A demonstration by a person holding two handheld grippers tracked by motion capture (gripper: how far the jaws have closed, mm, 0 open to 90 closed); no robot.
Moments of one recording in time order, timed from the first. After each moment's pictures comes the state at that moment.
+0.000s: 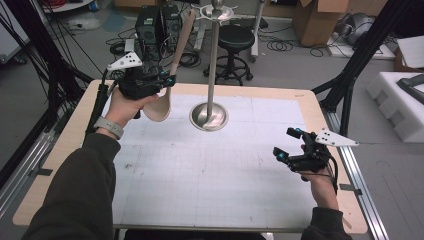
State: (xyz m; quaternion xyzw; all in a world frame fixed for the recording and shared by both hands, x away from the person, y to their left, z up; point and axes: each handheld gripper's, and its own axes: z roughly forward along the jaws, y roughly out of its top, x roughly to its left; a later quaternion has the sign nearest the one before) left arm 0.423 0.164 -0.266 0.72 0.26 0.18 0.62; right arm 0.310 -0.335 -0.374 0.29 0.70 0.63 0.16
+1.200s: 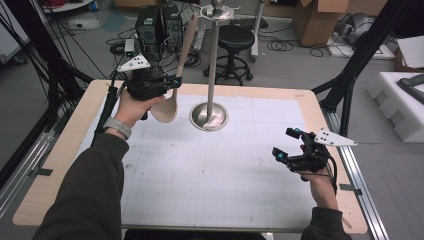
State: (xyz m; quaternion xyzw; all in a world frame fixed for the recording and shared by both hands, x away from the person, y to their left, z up) left arm 0.435 0.149 -0.281 0.71 0.28 0.16 0.63; right arm 0.311 -0.333 -0.375 0.29 0.70 0.63 0.16
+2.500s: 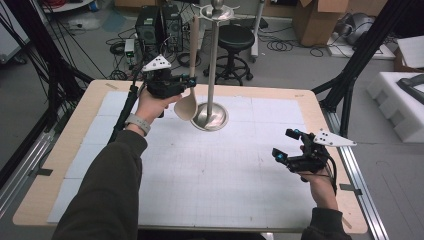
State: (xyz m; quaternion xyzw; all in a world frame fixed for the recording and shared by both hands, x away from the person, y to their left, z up) left arm 0.457 0.110 -0.295 0.72 0.29 0.18 0.61; right arm 0.311 -0.334 -0.378 0.29 0.71 0.62 0.16
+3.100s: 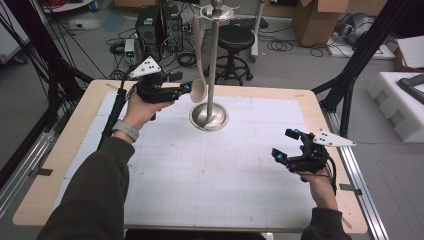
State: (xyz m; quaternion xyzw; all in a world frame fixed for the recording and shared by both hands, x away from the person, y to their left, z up) left arm 0.429 0.135 -0.287 0.71 0.26 0.20 0.62; right arm 0.311 -0.332 -0.377 0.29 0.71 0.62 0.16
